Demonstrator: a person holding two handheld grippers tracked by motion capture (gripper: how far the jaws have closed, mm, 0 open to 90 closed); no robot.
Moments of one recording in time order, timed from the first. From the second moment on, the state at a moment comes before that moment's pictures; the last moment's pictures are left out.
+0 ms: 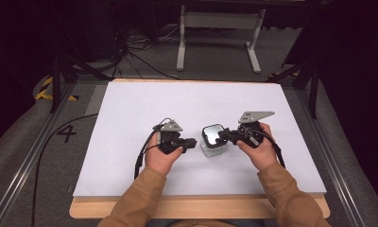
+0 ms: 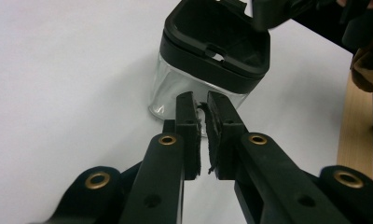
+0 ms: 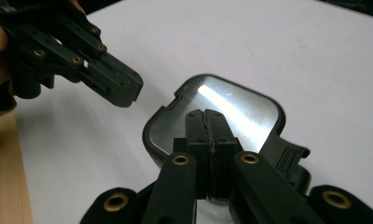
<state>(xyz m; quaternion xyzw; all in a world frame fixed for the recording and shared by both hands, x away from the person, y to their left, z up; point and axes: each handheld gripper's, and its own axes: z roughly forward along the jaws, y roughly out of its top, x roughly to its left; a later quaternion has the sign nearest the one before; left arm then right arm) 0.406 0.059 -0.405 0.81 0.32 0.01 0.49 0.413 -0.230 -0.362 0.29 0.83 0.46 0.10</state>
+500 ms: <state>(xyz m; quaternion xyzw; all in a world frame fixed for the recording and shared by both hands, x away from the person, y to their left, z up) 0.419 0.102 -0.380 0.84 0.32 0.07 0.43 0.404 -0.294 -0.348 0.36 0.79 0.47 0.15</state>
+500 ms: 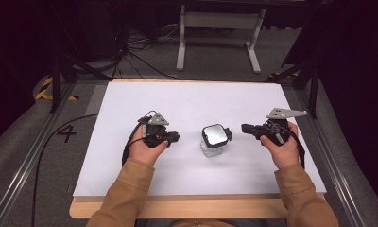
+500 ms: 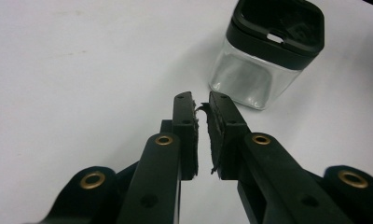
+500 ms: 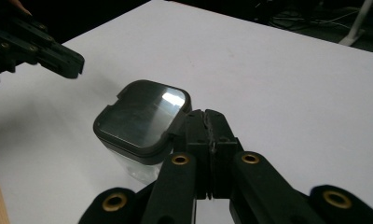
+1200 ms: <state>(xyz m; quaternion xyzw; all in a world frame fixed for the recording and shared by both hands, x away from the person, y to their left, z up) 0.463 0.074 -0.385 0.84 0.30 0.02 0.46 0.377 -0.328 -0.373 0.41 0.81 0.39 0.14</state>
